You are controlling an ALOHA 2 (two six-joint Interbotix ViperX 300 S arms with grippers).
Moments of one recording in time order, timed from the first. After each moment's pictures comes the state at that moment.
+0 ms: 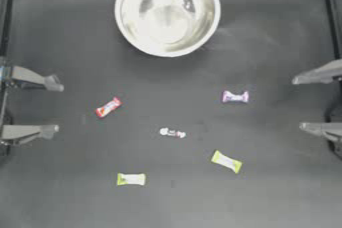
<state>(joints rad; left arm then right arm) 0.02 -1.02 1.21 -0.04 -0.27 0.00 0.00 -1.04 1.24 -0.04 -0.35 -0.01</state>
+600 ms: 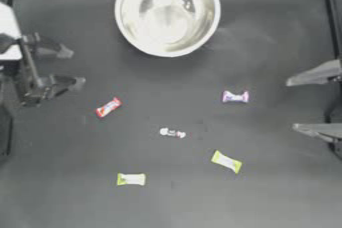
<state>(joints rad) 0.39 -0.73 1.00 -0.15 0.32 -0.01 0.00 -1.01 1.21 -0.03 -0.29 0.00</state>
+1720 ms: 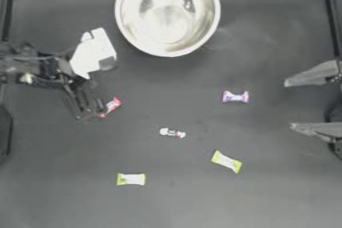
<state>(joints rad) 0.28 -0.21 0.75 0.02 0.62 -0.28 -0.02 -1.01 1.21 0.01 -0.26 0.00</state>
